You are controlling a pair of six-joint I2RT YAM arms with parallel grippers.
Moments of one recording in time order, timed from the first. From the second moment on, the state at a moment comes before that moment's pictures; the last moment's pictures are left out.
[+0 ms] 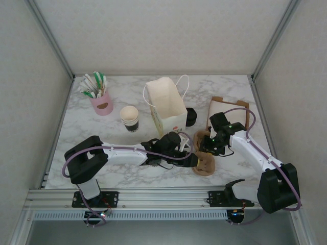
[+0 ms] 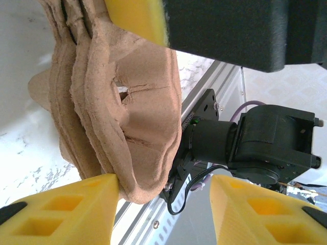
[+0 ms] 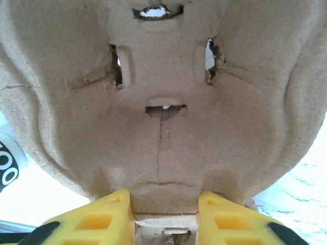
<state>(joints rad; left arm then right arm) -1.06 1.72 0.92 0.18 0.49 -0.98 0.36 1.24 0.83 -0.96 -0.27 0.50</state>
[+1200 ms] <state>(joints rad) -1.03 1.75 0.93 0.19 0.51 -1.03 0.37 1.20 0.82 -0.98 -0.26 0.52</state>
